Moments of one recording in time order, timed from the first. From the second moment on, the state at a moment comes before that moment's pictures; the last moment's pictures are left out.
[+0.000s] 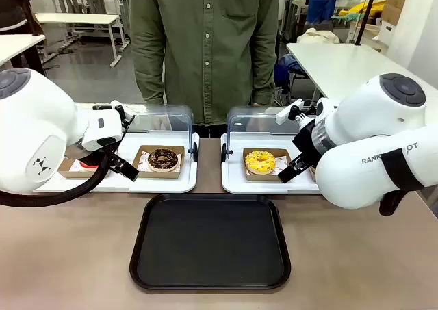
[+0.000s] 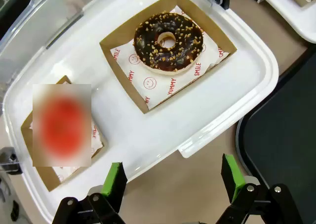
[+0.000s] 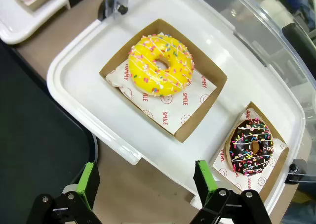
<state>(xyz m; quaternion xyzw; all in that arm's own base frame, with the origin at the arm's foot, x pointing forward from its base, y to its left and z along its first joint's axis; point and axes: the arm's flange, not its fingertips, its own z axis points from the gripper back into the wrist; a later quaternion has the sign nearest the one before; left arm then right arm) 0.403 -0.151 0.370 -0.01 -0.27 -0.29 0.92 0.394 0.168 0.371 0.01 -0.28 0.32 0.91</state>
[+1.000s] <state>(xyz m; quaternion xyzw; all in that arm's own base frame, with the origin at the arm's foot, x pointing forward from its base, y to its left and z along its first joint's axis) 0.403 -0.151 0.370 -0.01 -0.27 -0.29 0.92 0.394 0.168 0.371 0.01 -0.28 0.32 0.91</state>
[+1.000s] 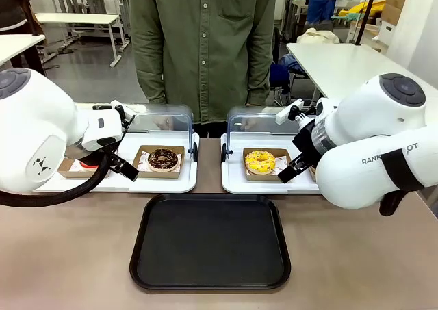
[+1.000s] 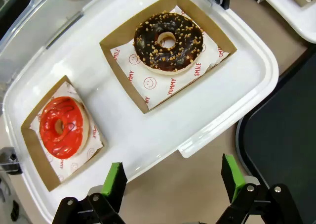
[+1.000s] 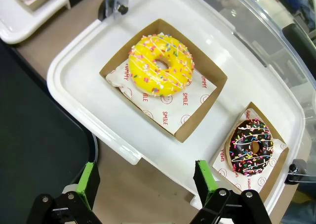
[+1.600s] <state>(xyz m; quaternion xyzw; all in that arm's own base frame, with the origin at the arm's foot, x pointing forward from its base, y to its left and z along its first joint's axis) 0.433 -0.027 0.499 -0.16 -0.24 -0.37 0.89 0.427 0.063 0.508 0.15 -0.31 0.28 0.90</state>
